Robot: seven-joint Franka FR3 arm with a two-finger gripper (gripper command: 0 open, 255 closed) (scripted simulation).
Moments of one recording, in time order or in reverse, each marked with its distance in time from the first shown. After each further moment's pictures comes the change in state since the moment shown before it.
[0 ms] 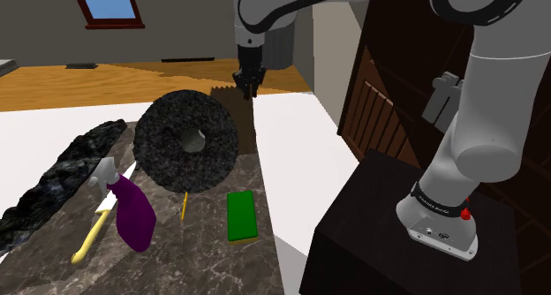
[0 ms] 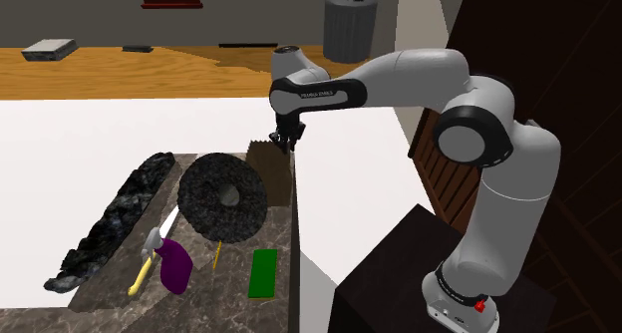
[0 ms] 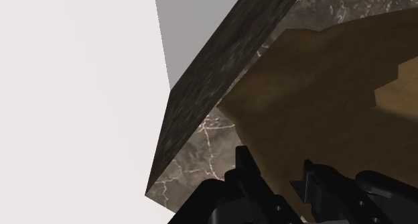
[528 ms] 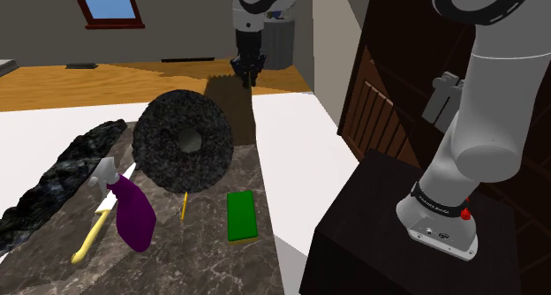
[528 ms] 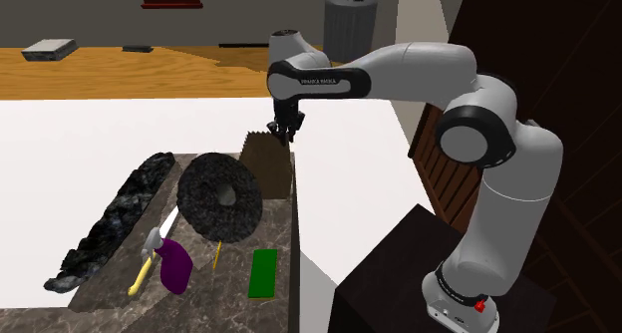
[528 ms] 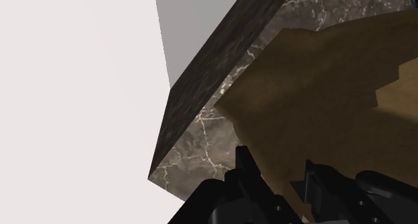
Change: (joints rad) arm 0.001 -0.010 0.001 0.093 -0.001 -0.102 0.008
